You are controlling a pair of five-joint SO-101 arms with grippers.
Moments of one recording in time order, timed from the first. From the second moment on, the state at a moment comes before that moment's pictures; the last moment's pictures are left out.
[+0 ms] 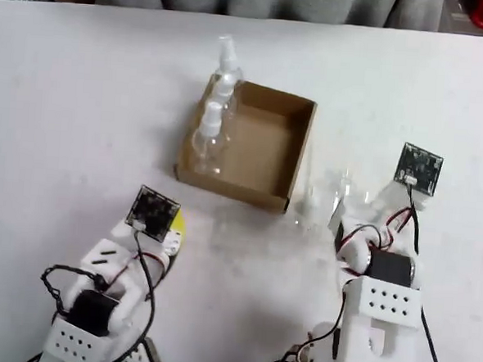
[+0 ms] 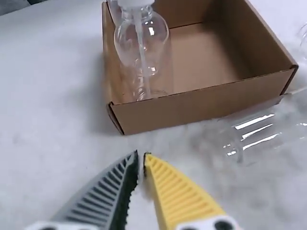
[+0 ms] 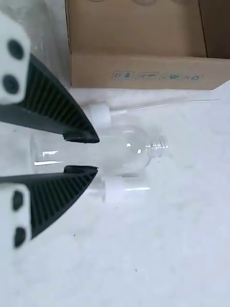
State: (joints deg) left arm 13.8 -103.7 97.1 50.3 -4.4; right arm 7.6 -57.2 63.9 50.3 -9.0
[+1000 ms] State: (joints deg) left arm 13.8 -103.7 97.1 52.2 -4.4; right arm 14.9 -23.3 54.2 40.4 -11.7
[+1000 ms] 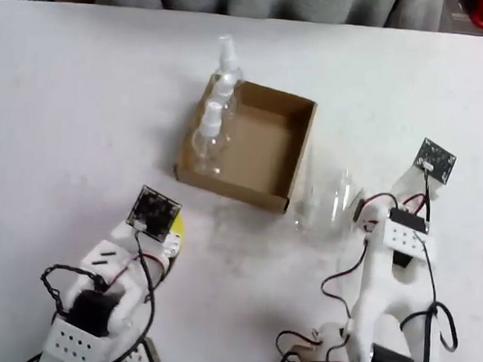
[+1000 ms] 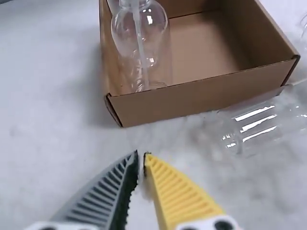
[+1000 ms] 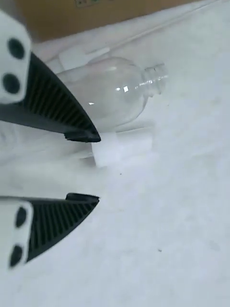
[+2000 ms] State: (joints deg) left arm 13.8 -103.7 97.1 52.2 -4.4; right arm 13.8 0.9 39.6 38.2 -11.7
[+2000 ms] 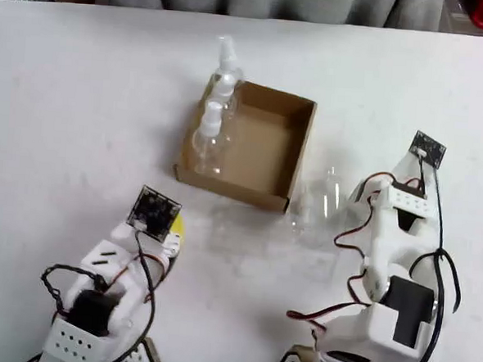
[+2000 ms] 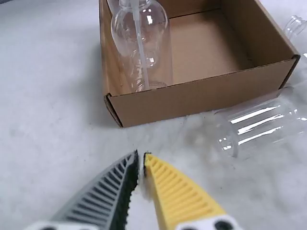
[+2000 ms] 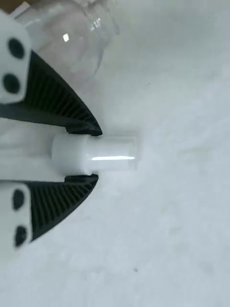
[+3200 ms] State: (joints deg) left arm -22.5 -103.7 97.1 58.2 -4.4; right arm -39.6 -51.0 39.7 63.5 -8.0
